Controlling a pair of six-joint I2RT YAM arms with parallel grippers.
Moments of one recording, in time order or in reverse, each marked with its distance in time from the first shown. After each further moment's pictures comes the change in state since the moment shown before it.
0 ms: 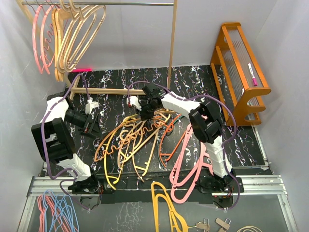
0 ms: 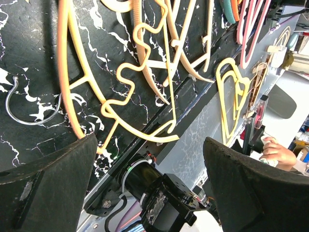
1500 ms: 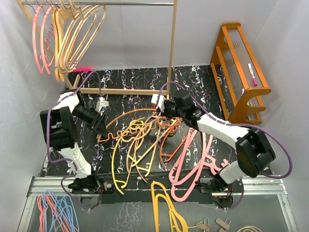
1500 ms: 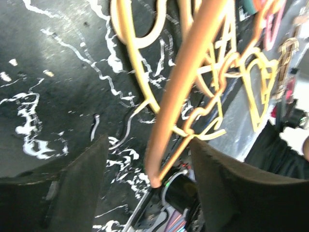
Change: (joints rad) left arm -0.126 0.192 0.063 0.122 -0.013 0.101; right arm -0.059 -0.723 -0.780 0.632 0.173 0.132
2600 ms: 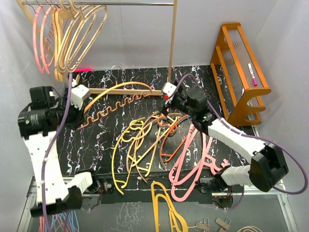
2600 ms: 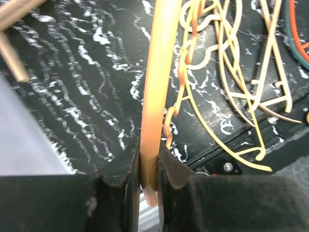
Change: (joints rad) left arm 0.003 -0.770 0.286 -0.065 -0.204 -0.270; right arm -0.024 -0.160 -0.047 0.210 0.047 0.142
